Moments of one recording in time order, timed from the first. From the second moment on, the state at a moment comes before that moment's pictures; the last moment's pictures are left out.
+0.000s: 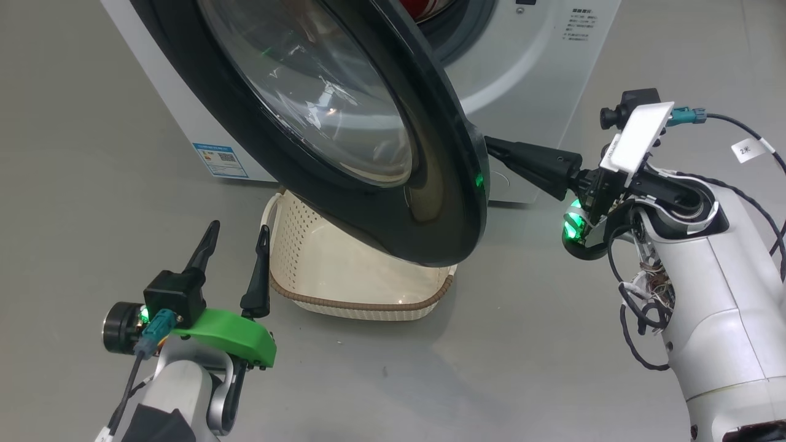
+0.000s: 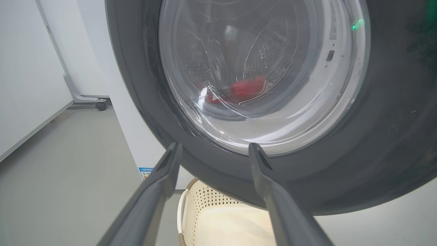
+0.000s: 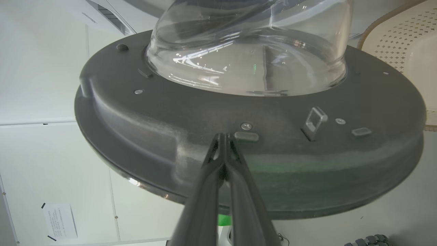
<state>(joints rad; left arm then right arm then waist) -0.30 0.05 -0.25 0.39 -0.33 0.02 -0.25 -0.71 -0.07 0.14 0.55 1.66 0.12 0.94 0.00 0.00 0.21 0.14</state>
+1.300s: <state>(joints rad) -0.24 0.04 -0.27 0.41 -0.35 0.02 -0.25 -0.54 -0.07 0.40 0.40 1.82 0.12 0.88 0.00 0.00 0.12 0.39</state>
